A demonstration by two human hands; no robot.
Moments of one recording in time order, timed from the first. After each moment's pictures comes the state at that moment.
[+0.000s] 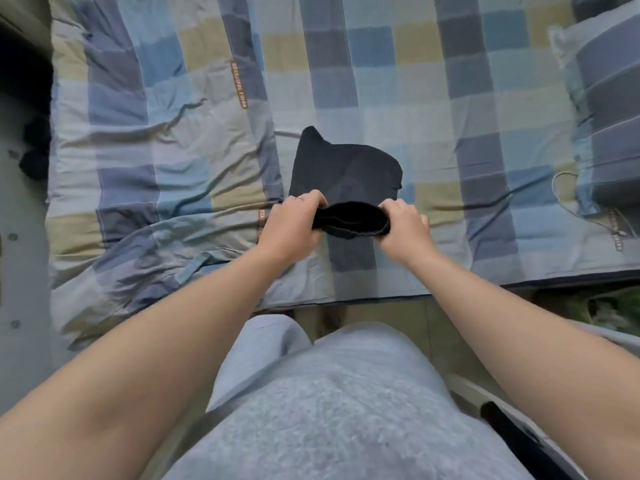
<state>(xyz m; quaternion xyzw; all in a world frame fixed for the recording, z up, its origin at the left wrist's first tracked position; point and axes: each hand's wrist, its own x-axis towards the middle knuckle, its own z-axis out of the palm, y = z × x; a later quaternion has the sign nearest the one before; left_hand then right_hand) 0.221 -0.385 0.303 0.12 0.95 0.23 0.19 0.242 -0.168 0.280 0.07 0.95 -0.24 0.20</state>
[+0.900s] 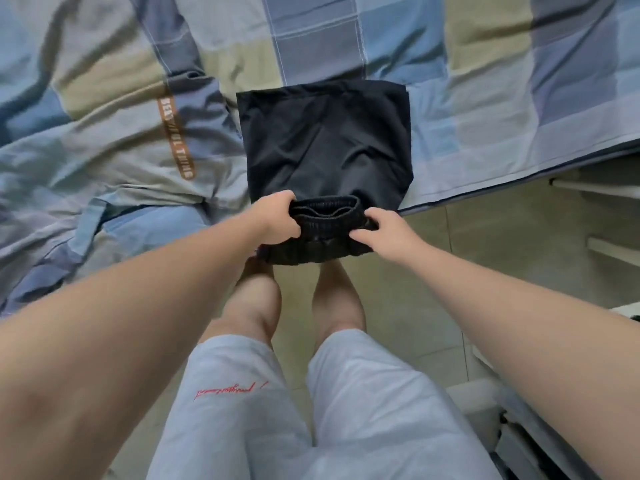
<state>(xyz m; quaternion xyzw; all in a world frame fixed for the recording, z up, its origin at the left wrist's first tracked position) 0.292 -0.385 0.018 0.04 0.79 0.16 0.59 0.386 -0.176 0.024 0.26 0.76 -0.41 0.44</state>
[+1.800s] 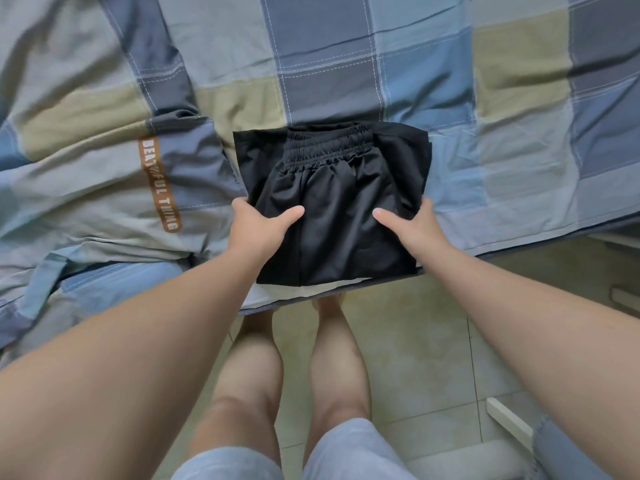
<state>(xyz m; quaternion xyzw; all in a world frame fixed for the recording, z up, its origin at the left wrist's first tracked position) 0.256 -0.384 -0.072 -0.33 0.79 0.34 0.38 0.315 -0.132 -0.083 0.47 0.69 -0.46 0.30</state>
